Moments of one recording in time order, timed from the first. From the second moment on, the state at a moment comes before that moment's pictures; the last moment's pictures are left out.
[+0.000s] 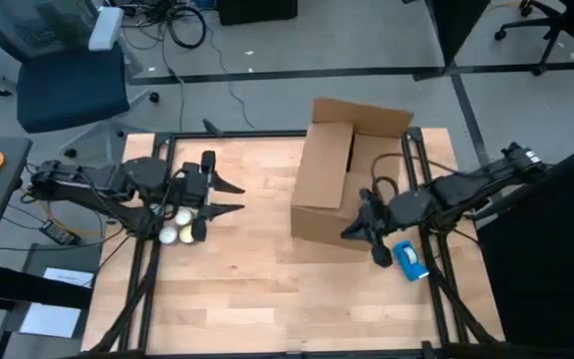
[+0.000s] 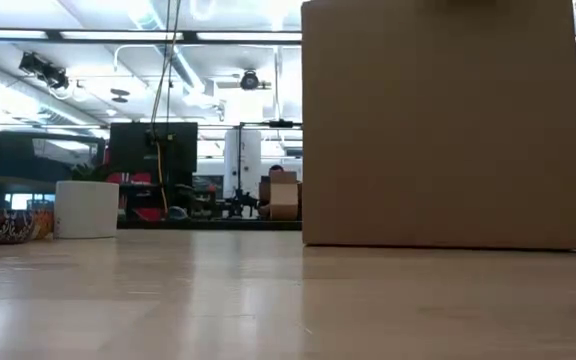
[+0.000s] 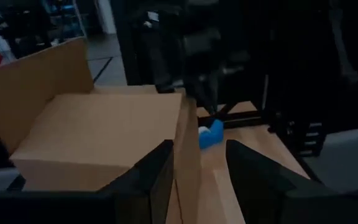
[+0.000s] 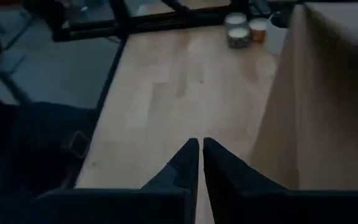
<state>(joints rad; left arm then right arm) -0.19 0.93 1.11 -0.30 -0.16 0.07 0.42 1.03 0.99 -0.42 0.19 0.28</state>
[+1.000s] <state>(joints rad) -0.18 0.68 0.40 0.27 -0.40 -0.17 0.86 0.04 0.33 -0.13 0.27 0.11</state>
